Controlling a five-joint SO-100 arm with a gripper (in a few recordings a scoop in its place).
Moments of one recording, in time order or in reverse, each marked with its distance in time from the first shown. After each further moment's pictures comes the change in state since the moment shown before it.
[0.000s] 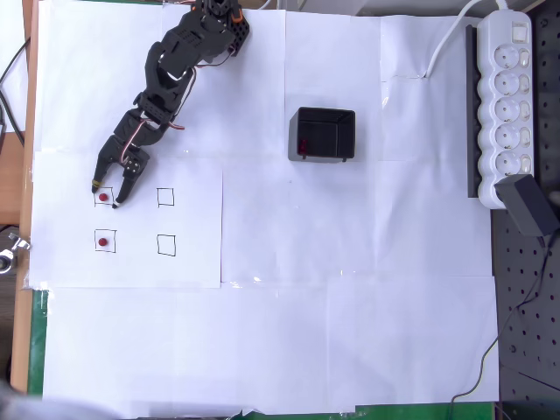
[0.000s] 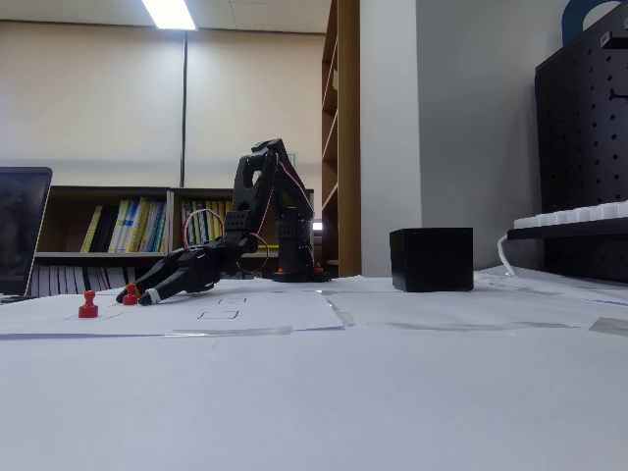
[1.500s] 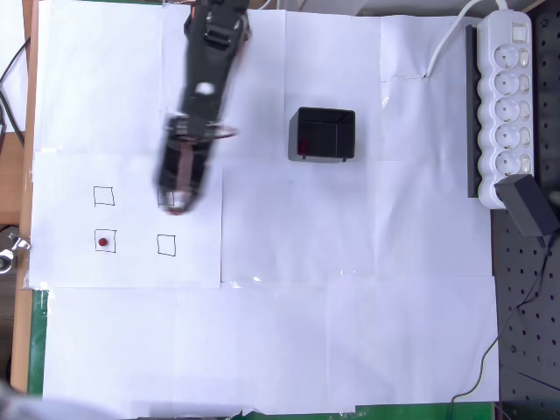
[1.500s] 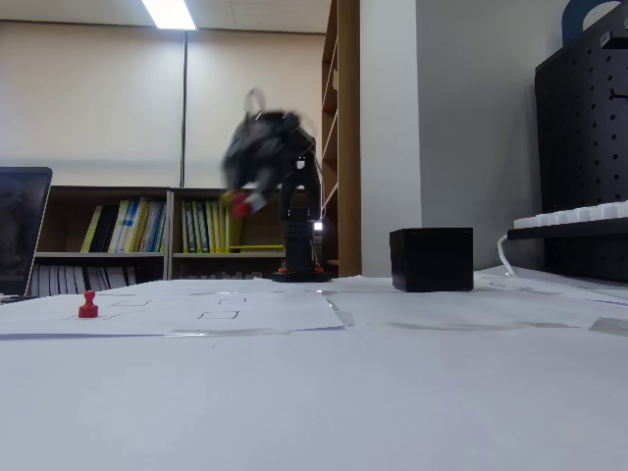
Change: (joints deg) arm -38.8 -39.3 49.2 128.5 -15.6
